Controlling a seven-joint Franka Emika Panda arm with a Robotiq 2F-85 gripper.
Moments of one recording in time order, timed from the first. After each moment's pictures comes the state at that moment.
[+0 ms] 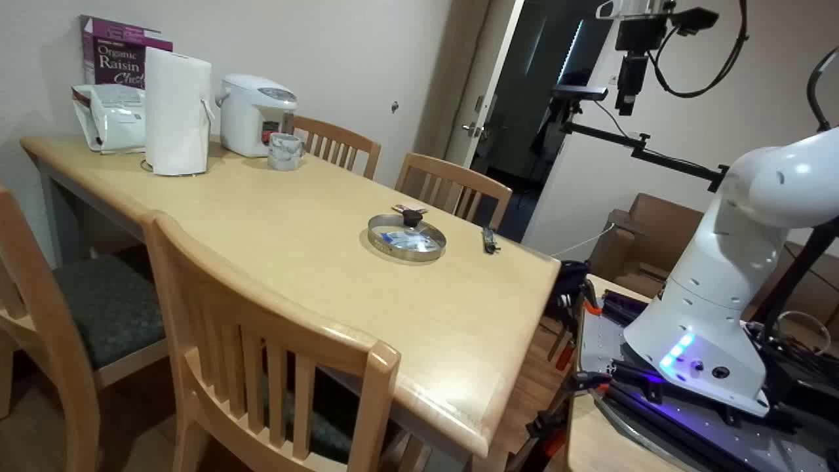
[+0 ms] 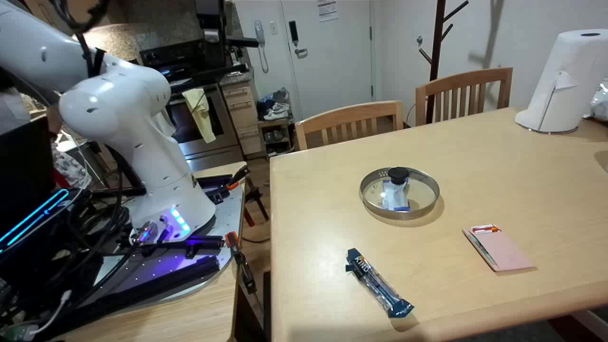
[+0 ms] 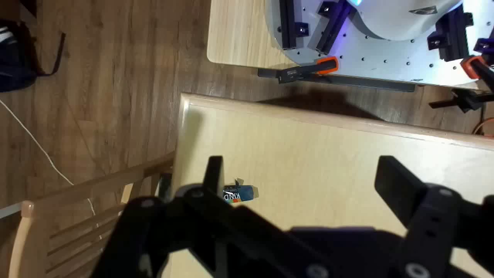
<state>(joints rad) -0.14 -0.79 -0.16 -2.46 -0.34 1.50 -0.31</state>
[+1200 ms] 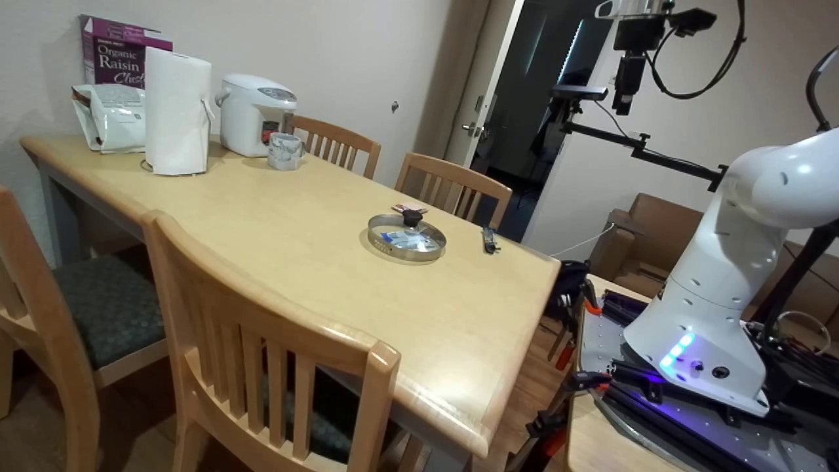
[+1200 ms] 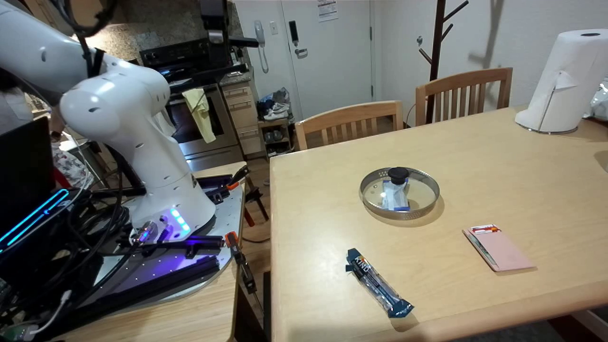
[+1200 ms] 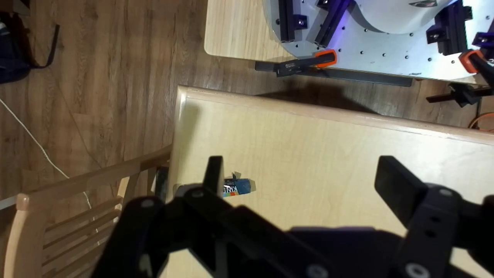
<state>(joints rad) -0.12 -0.79 -0.19 -2.46 -0.34 1.52 -0.31</state>
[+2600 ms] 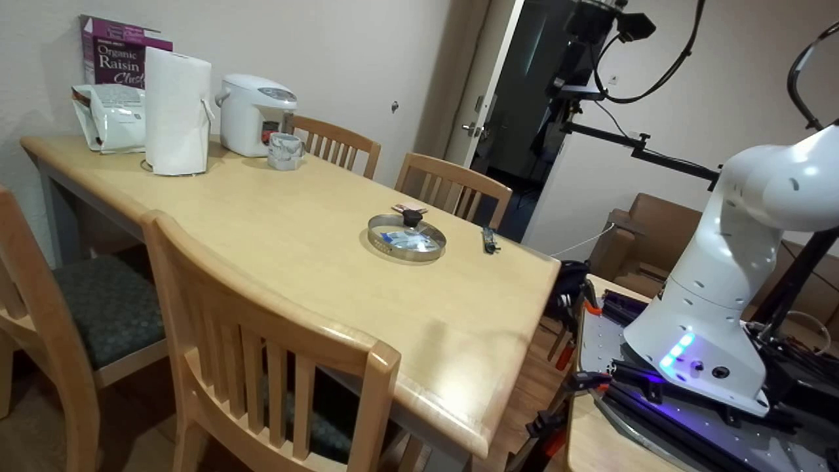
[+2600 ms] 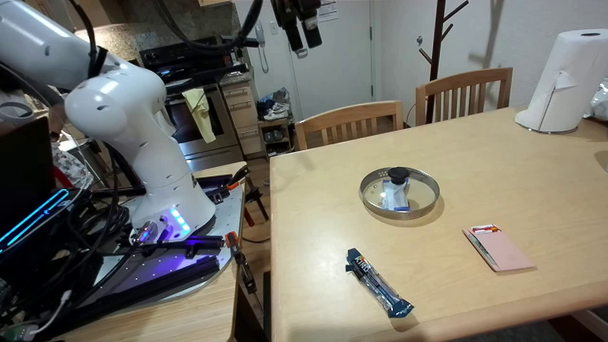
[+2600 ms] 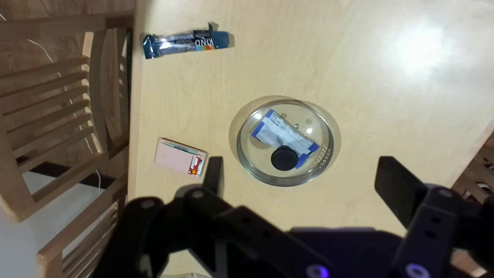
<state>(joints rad) -0.02 -0.68 -0.21 -2.47 -0.20 1.97 -0.31</state>
